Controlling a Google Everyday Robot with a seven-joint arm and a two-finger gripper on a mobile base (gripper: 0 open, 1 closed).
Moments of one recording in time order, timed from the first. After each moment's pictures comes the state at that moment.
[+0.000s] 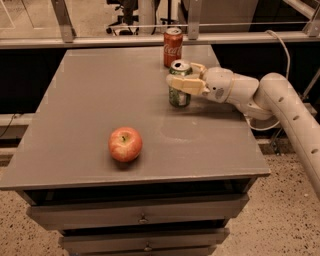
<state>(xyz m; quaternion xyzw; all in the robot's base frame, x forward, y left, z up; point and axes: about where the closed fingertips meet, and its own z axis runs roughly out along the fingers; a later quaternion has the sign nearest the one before) 0.662 -0.067 0.900 -0.38 0.54 0.46 0.60</state>
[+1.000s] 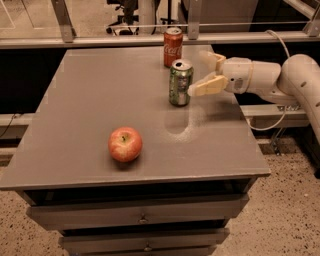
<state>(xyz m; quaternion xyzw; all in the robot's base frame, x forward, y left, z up) 0.660 -0.108 0.915 -0.42 0.58 0.42 0.56</state>
